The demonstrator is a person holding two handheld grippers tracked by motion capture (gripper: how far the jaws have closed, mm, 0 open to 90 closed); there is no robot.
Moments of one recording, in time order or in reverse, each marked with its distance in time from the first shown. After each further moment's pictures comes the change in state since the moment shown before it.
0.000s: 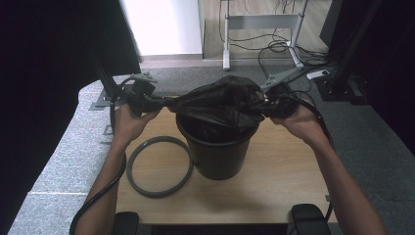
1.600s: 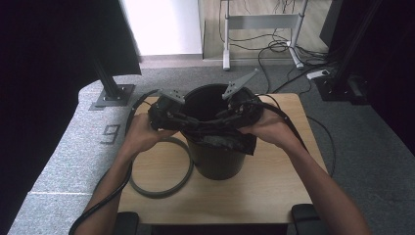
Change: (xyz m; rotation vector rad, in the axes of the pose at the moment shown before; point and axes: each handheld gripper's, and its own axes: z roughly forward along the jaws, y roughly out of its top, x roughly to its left) left arm -0.070 0.011 0.023 0.155 -0.236 0.224; right arm 0.065 0.051 0.033 -0.005 0.204 -0.121
